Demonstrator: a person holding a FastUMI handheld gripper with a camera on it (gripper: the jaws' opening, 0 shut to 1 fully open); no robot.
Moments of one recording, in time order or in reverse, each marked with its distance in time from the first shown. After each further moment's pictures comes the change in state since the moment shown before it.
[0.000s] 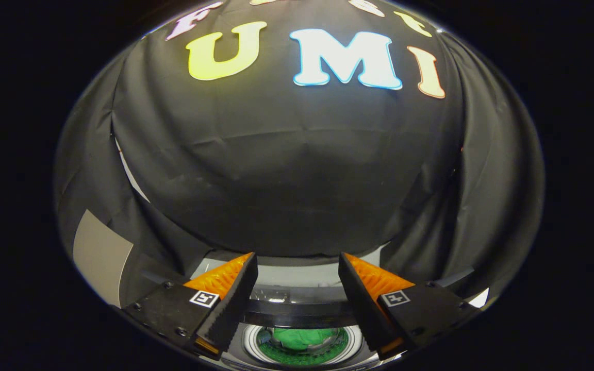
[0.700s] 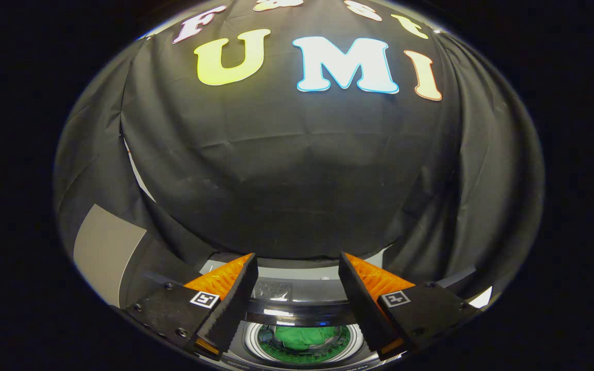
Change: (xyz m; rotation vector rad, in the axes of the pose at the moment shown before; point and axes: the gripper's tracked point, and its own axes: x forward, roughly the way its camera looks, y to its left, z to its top) arm -0.026 0.003 -0.019 -0.007 -0.023 0.011
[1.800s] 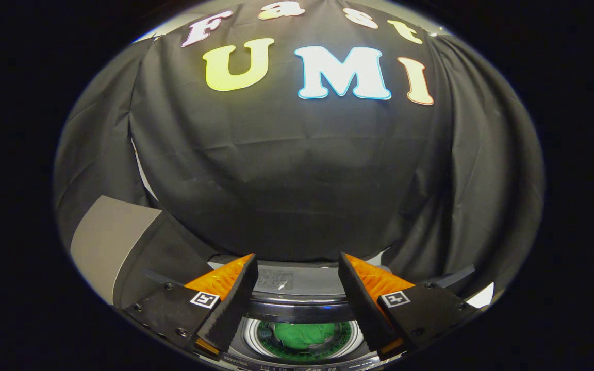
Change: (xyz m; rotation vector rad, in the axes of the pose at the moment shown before) arm -0.035 0.002 -0.031 -0.005 -0.069 -0.006
